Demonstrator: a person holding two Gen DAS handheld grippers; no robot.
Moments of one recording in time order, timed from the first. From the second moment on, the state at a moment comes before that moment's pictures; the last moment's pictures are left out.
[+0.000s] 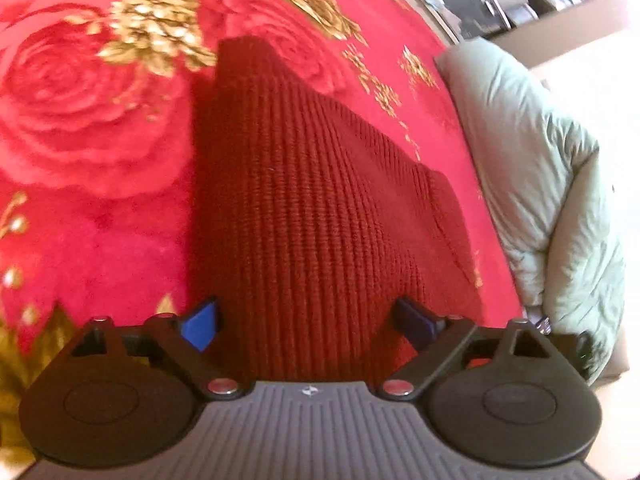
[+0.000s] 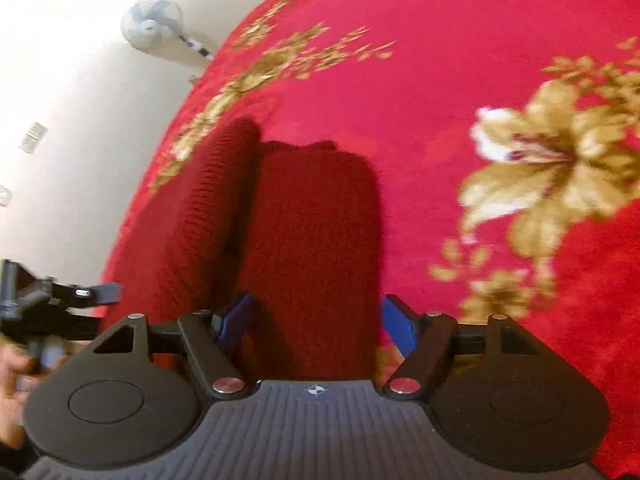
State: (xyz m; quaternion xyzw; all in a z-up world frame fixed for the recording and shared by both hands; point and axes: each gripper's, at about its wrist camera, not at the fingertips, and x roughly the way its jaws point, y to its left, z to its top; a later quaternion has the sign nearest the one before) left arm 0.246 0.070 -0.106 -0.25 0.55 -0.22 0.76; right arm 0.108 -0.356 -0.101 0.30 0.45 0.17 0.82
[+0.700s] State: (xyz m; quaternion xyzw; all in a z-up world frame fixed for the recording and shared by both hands) left arm 0.227 0.091 -0.027 -0.17 0.35 -0.18 0.90; right arm 0.162 -0.300 -0.054 0.26 0.29 0.26 0.88
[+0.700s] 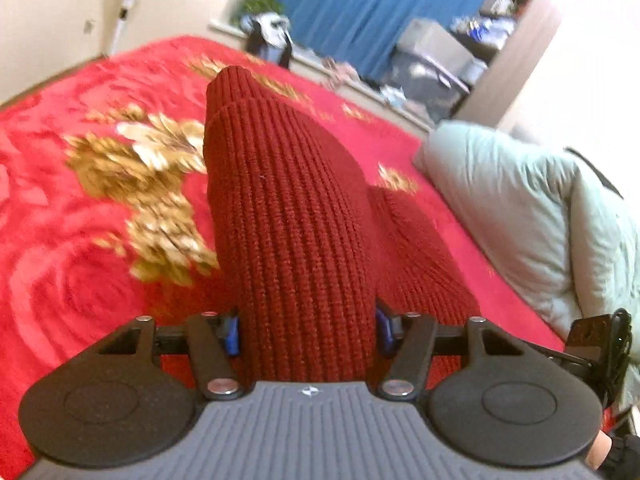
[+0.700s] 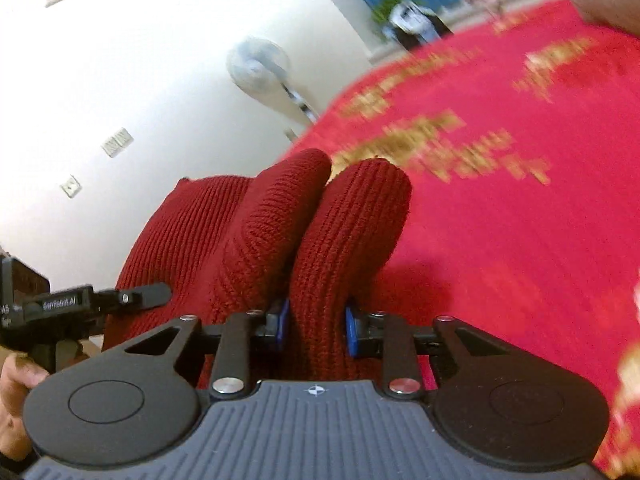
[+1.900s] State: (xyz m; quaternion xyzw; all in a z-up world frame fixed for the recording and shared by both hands) left arm 0.158 0.055 -0.065 0.11 0.43 -0.22 0.87; right arm 0.116 -0.236 -0.047 0.06 0.42 0.24 0.87
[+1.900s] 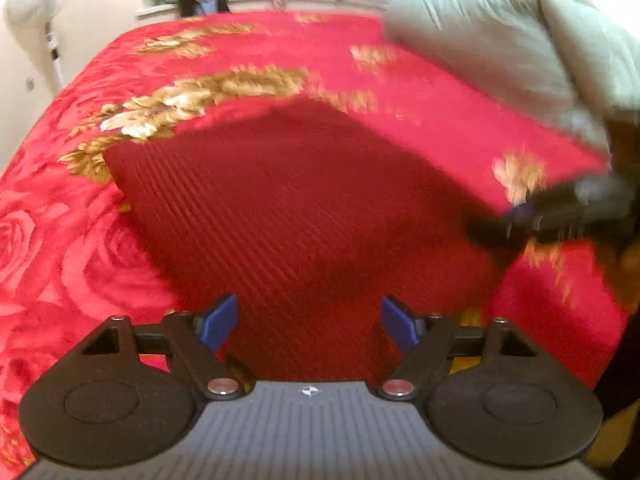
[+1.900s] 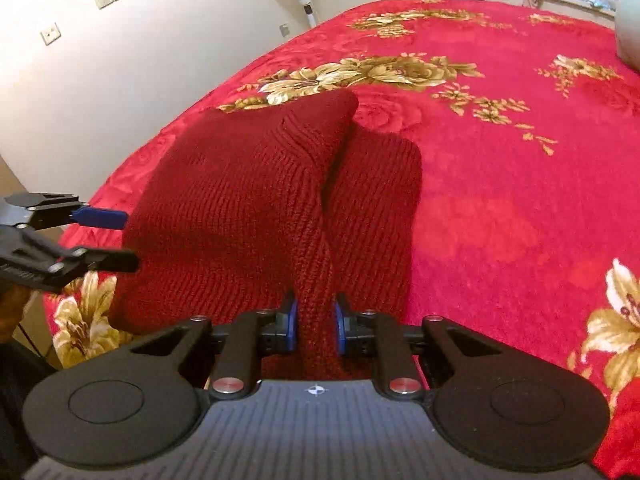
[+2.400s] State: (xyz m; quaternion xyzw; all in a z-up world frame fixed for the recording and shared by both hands) left arm 0.061 0.048 0.004 0.07 0.28 -0.08 0.96; right arm 0.042 -0.259 0.028 0.02 0.29 0.17 0.94
